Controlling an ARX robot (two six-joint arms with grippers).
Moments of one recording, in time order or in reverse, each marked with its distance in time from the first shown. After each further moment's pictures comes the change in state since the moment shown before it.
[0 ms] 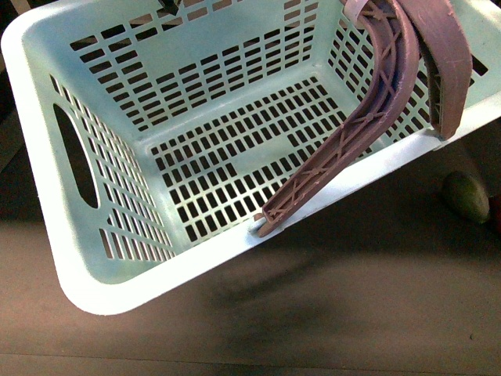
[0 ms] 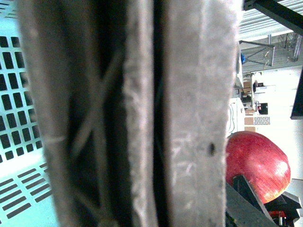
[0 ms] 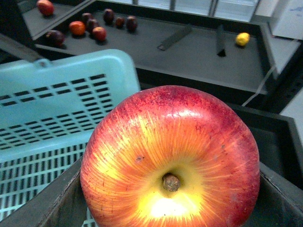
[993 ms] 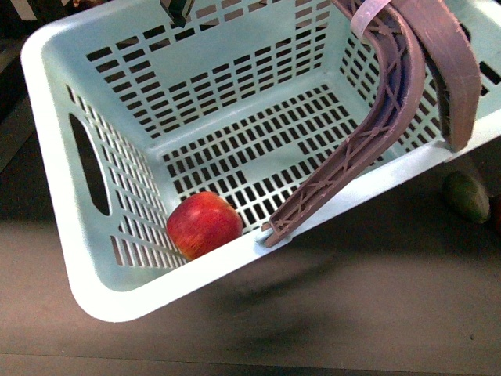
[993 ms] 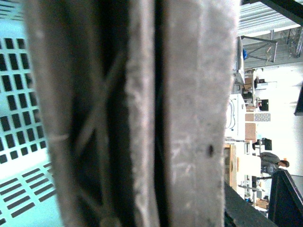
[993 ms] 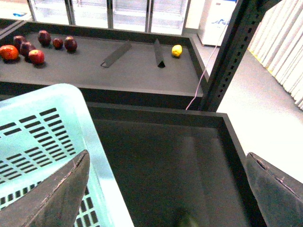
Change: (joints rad) left arm -0.001 0.011 0.000 0.000 0.010 -0.005; right arm 0.038 -0.114 -0.046 0.034 0.350 0.037
